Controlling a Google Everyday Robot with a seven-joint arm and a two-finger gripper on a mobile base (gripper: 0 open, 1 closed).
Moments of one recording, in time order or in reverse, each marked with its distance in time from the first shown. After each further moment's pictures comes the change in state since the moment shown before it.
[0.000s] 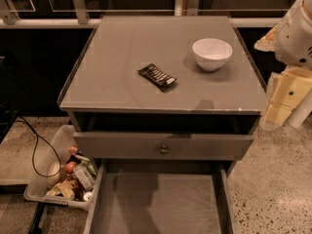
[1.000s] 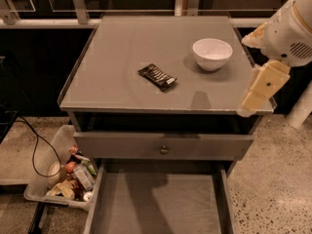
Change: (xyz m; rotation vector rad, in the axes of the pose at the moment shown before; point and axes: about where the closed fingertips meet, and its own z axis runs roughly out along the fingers) arm -0.023 -0.029 0.021 0.018 -0.188 0.059
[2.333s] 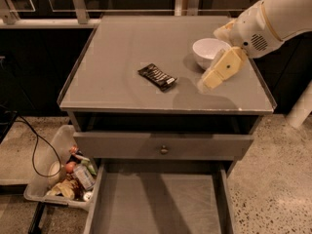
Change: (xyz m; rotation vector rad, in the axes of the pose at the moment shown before) arm -0.060 -0.046 0.048 -0.034 -0.298 0.110
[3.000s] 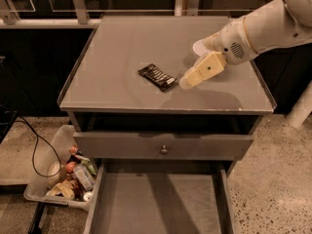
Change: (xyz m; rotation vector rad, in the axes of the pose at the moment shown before) arm -0.009 -0.015 0.048 -0.028 -0.122 0.129
